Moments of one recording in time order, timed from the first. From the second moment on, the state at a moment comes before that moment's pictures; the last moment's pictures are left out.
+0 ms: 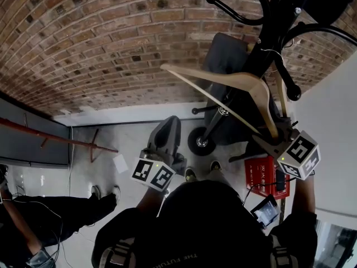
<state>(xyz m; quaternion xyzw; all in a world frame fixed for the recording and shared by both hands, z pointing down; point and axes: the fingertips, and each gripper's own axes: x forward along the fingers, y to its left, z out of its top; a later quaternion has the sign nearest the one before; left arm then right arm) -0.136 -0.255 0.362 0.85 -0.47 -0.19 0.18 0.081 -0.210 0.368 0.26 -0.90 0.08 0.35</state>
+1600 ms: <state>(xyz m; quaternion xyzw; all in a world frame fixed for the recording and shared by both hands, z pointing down) -0.117 -0.242 0.352 0.86 -0.44 -0.17 0.18 0.101 -0.227 0.322 0.38 -0.89 -0.02 0.23</state>
